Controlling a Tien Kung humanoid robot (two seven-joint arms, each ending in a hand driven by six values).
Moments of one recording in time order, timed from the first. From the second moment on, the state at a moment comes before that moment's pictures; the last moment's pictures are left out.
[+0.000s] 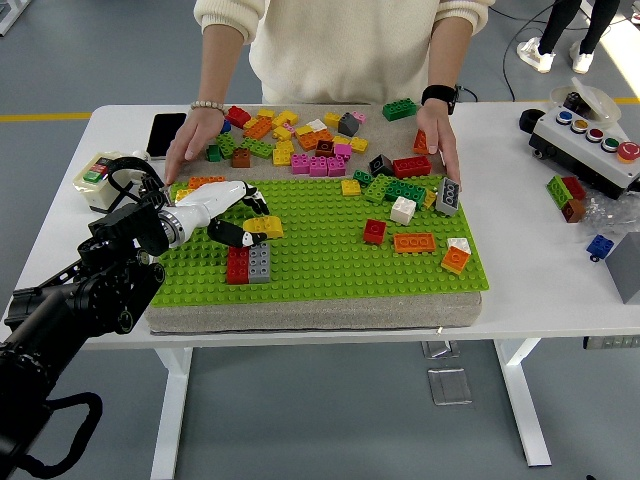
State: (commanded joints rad) left arm -0.82 0.02 -1.18 -0.44 2.25 -0.05 -0.35; right arm 0.15 -0.10 1.21 0.18 -0.70 -0.14 -0.01
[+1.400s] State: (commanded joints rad) left arm -0.82 0.03 -1.20 -0.47 2.22 -0.14 -0.36; right arm 0.15 -0.10 1.22 0.18 -0.70 -0.14 -0.01
